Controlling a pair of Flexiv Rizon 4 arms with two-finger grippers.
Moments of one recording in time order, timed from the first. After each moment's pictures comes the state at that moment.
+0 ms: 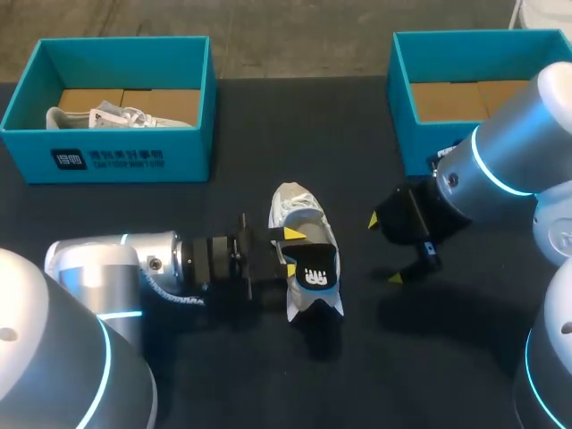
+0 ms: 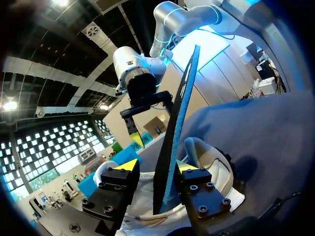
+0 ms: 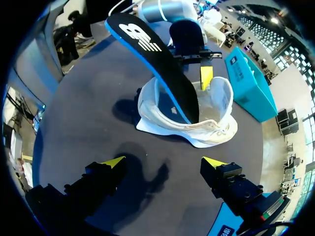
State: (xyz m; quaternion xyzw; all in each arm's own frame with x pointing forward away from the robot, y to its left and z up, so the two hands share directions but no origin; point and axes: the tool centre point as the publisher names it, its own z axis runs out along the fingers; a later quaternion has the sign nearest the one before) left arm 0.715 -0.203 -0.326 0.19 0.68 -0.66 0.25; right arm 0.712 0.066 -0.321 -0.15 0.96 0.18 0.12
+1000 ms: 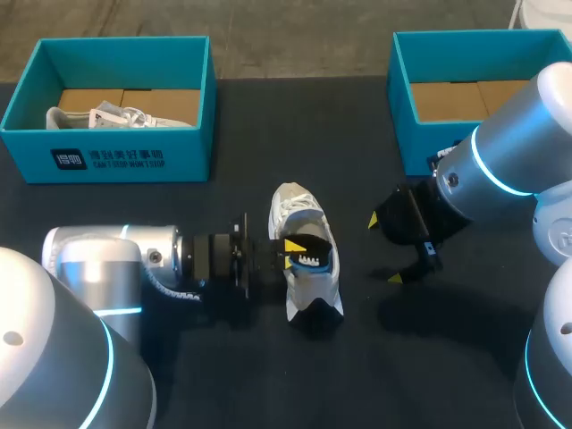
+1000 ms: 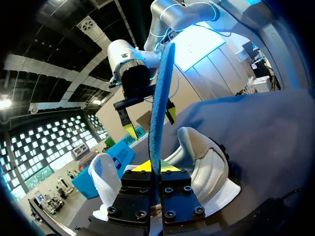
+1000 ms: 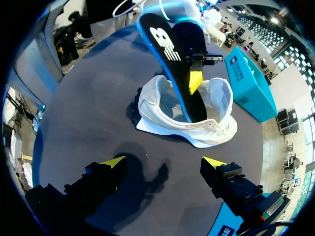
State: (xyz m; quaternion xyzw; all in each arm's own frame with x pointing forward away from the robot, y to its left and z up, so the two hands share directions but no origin) left arm 0.719 -0.200 -0.341 0.21 0.71 -0.64 0.23; right arm 0.712 0.067 -0.321 -0.15 0.96 0.18 0.12
